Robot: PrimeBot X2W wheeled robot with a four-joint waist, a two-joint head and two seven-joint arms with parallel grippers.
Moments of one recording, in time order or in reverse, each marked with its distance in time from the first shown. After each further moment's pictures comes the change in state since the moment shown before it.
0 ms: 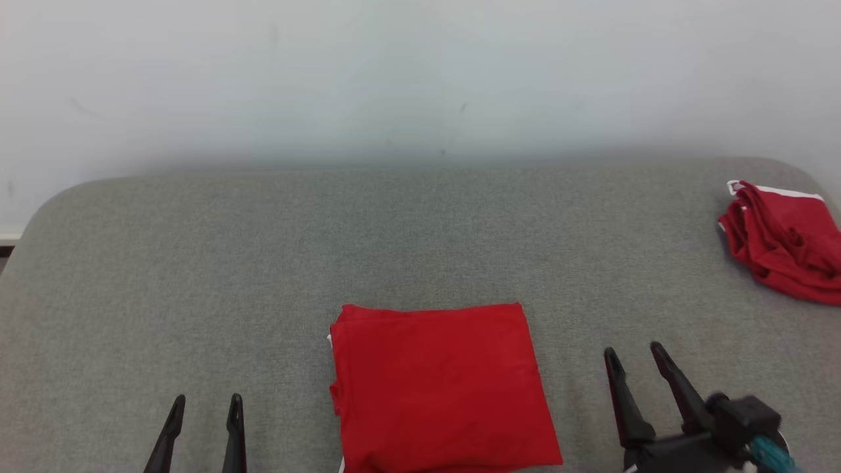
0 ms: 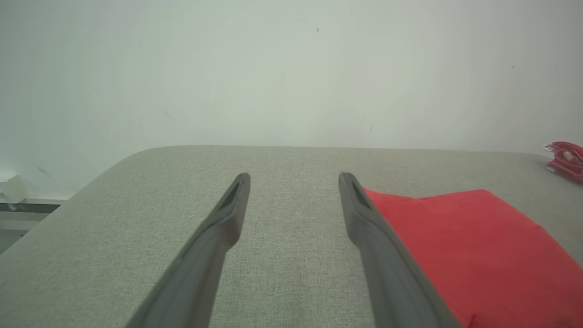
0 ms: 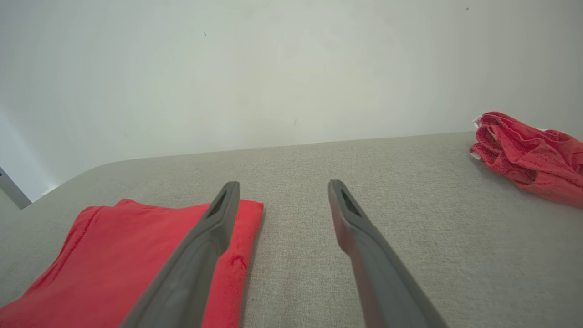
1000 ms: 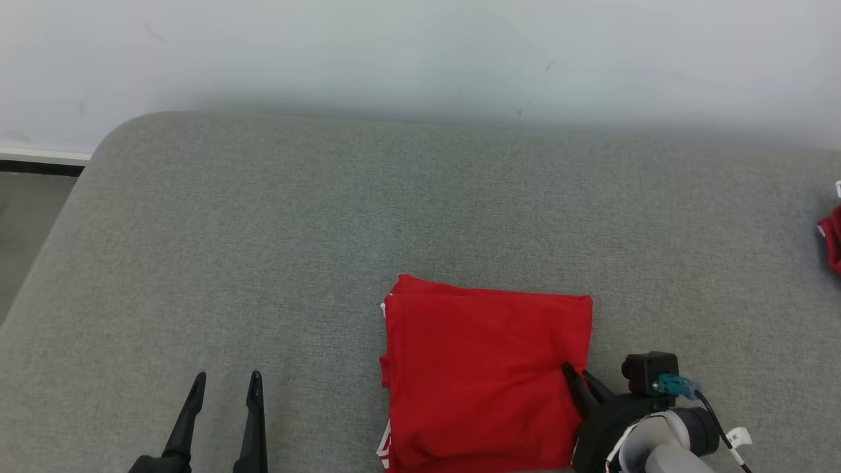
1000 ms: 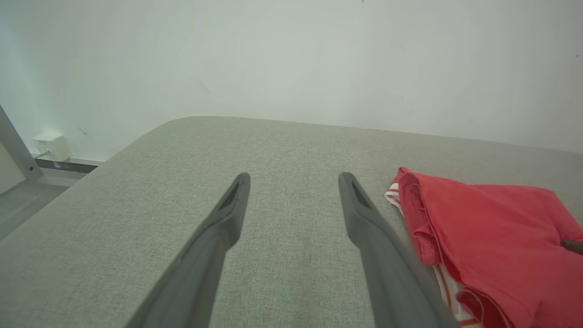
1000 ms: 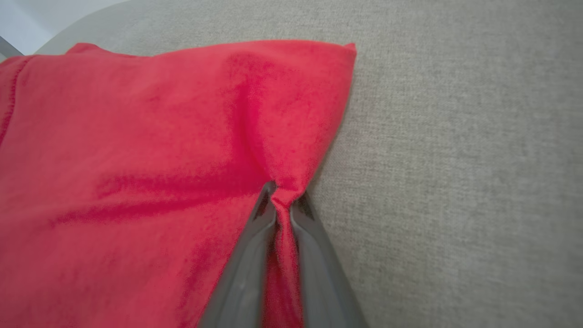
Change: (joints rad) left arm -0.081 -0.028 -0.031 0.065 -0.001 0.007 0.000; right arm -0.354 0.038 0.223 0.583 0.135 0.000 0.166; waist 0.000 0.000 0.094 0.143
